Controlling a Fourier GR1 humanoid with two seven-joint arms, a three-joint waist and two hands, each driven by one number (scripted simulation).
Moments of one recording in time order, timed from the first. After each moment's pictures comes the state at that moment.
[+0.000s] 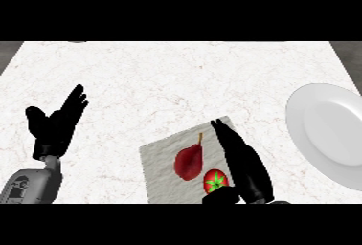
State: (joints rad) left arm -0.18 0.28 0.01 -1.39 0.11 0.06 0.17; right arm -0.12 -0.19 0.60 -1.77 0.64 -0.03 0.69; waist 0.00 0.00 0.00
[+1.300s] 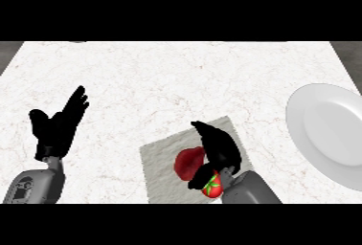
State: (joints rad) left arm -0.18 0.22 0.08 -1.38 0.03 0.00 0.15; right arm -0.29 0.00 0.51 -1.40 0.72 0.16 0.67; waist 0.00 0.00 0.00
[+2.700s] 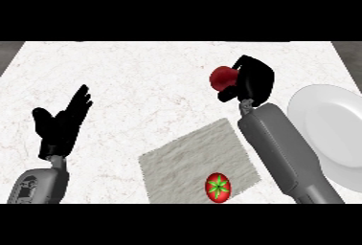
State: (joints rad) left arm -0.19 0.19 0.09 -1.39 0.02 -0.01 0.16; right arm -0.75 -0.14 0.29 -1.03 1.01 -0.30 0.89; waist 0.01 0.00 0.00
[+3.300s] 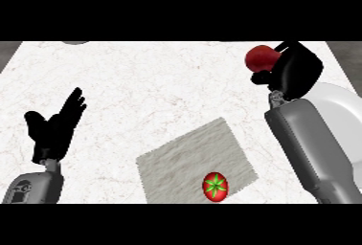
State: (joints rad) left arm -0.16 0.20 0.11 -1.40 0.02 -0.01 0.16; right arm -0.71 -0.23 0.18 -1.18 1.30 -0.38 1.05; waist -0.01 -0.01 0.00
